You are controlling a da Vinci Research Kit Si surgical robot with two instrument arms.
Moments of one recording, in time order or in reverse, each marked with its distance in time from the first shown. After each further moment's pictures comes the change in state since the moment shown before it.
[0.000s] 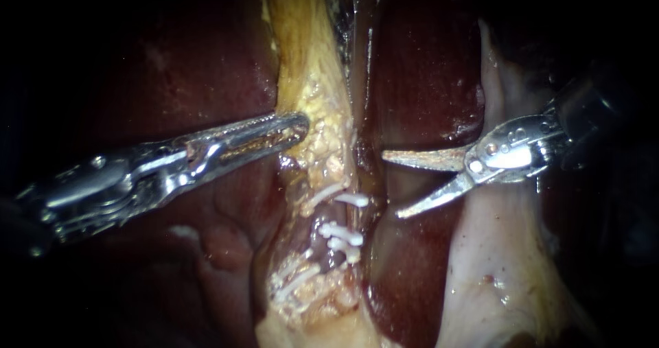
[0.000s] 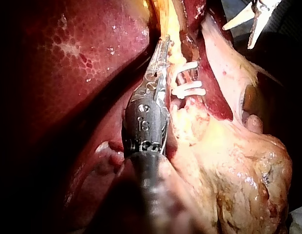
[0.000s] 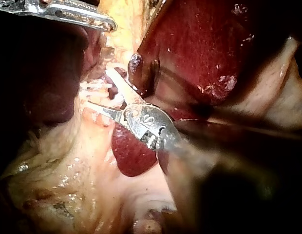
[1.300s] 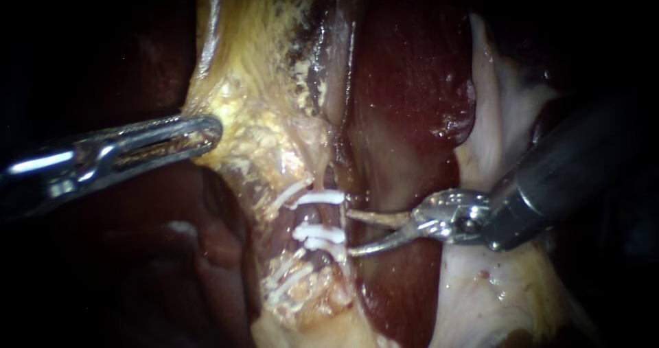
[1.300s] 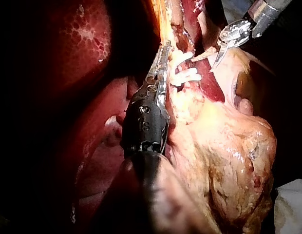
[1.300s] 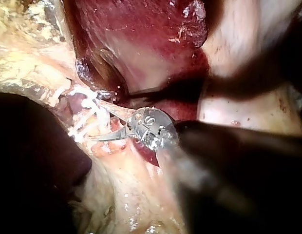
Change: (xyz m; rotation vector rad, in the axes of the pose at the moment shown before) right arm -0.011 -0.003 0.010 0.218 -0.179 0.611; left arm -0.005 -0.002 -0.015 -0.019 -0.081 -0.031
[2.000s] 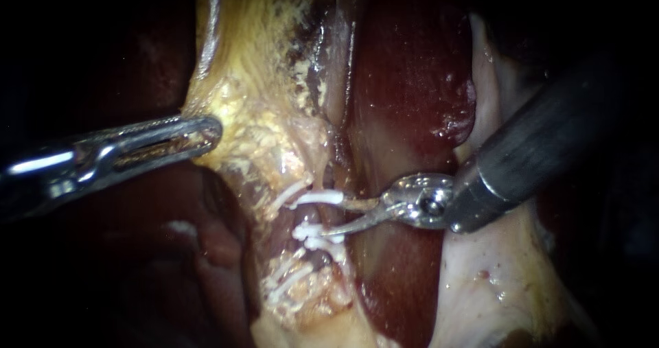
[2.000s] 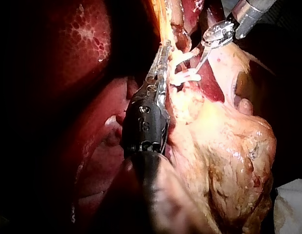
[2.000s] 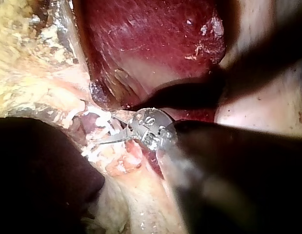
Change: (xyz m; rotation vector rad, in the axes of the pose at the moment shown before) right arm 0.002 0.003 0.002 -0.002 0.002 0.011; left arm 0.000 0.000 0.000 -0.001 0.000 0.000
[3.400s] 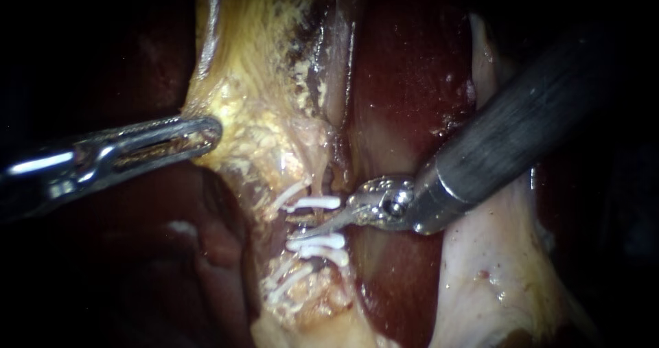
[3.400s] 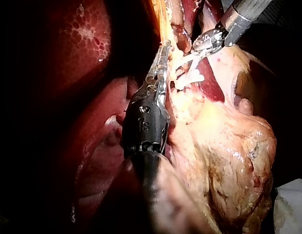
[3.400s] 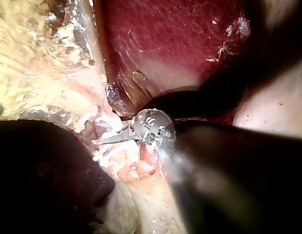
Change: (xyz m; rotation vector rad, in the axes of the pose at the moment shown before) right arm 0.001 0.001 0.003 0.081 -0.011 0.001; left arm 0.000 0.000 0.000 0.000 -0.001 0.000
